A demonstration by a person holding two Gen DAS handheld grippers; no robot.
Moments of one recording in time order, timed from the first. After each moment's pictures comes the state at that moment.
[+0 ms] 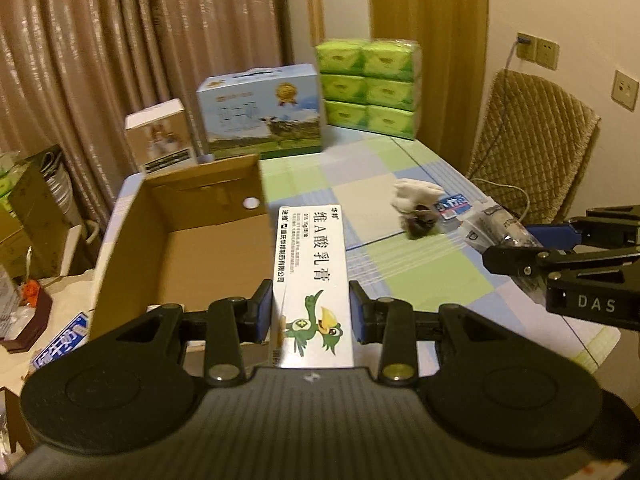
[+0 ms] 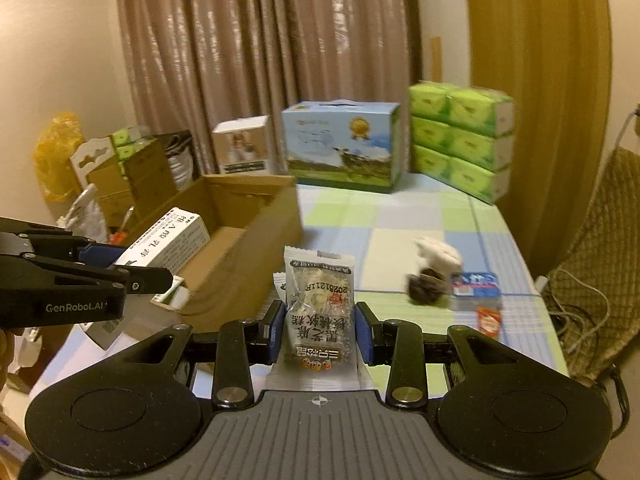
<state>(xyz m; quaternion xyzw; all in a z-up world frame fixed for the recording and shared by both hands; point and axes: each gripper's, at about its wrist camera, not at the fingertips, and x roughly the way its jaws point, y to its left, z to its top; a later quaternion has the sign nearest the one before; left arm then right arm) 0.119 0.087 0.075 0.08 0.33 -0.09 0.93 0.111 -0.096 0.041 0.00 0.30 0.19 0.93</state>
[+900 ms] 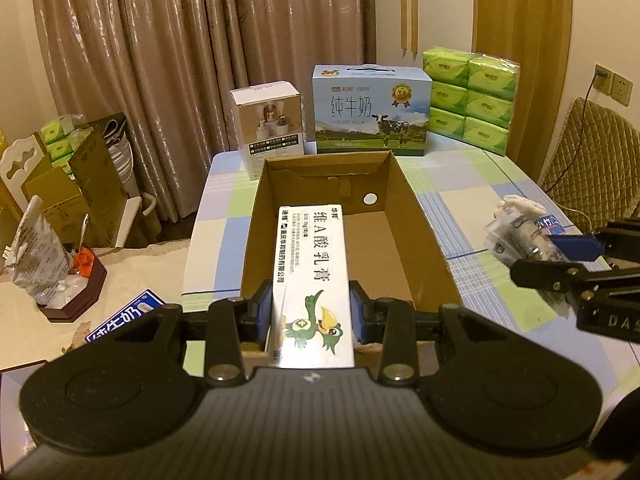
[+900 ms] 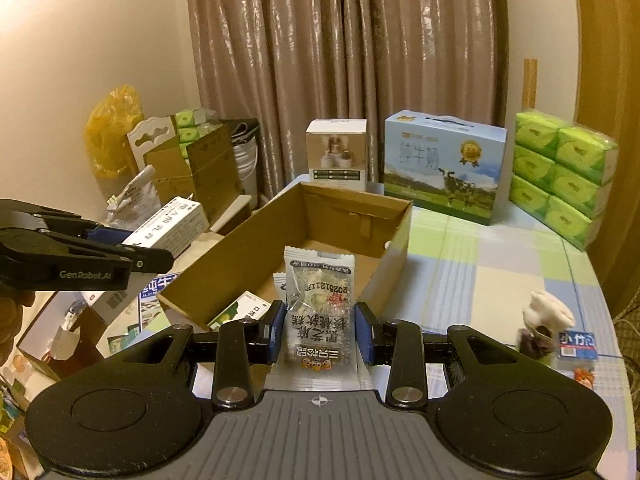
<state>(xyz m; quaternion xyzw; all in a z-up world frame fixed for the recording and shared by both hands) 0.147 0.226 0.087 0.05 0.35 -0.01 0.94 0.146 0.032 0.046 -0.04 0.30 0.28 0.91</state>
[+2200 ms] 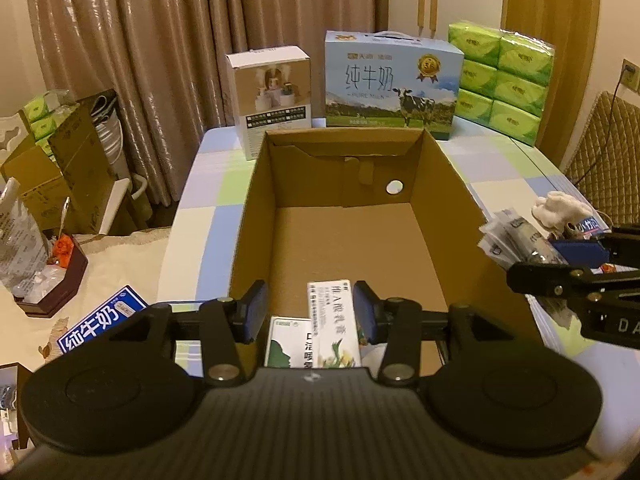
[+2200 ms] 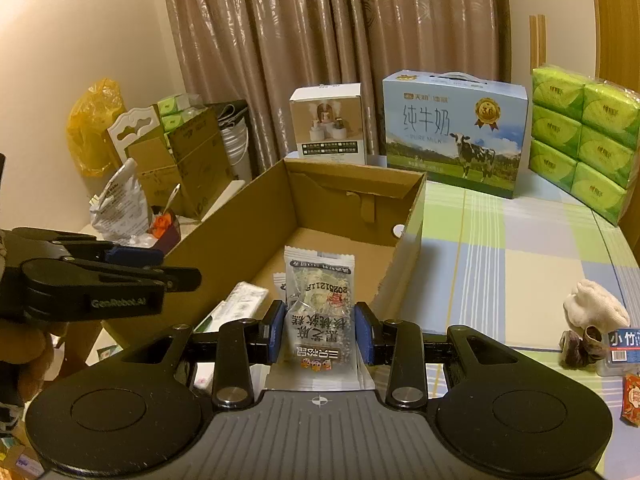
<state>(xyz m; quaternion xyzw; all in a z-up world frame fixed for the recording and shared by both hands) 0.235 0.246 0.023 0.03 0.37 -0.01 0.93 0.231 0.060 -0.004 -0.01 0.34 0.27 0.90</state>
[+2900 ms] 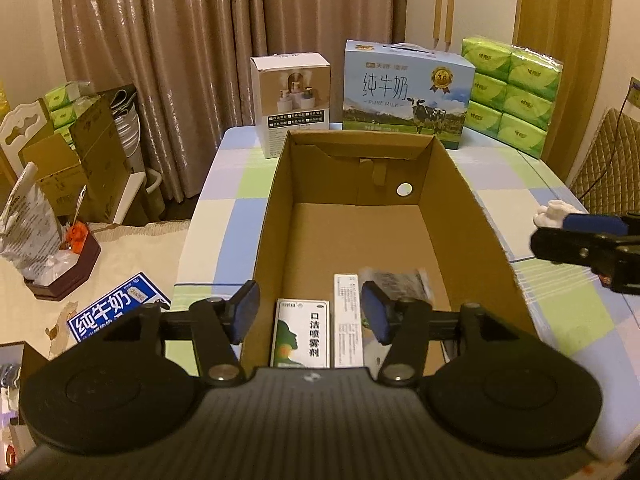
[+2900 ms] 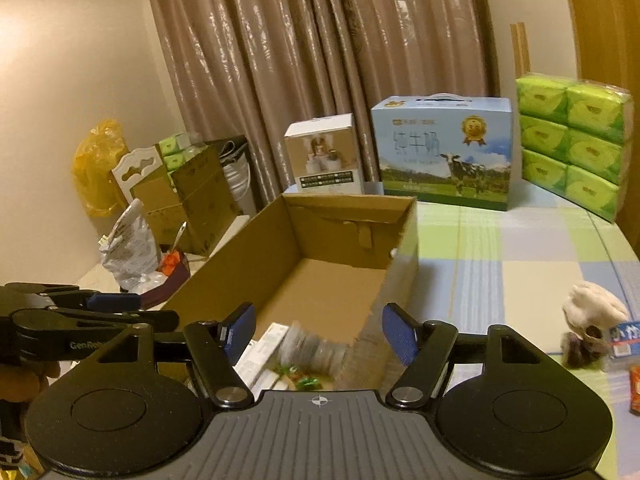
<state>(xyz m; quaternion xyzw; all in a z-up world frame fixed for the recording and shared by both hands) 0.199 0.253 0.033 0.01 0.36 0.01 0.93 0.221 0.037 0.013 0.04 0.30 0.27 0.91</state>
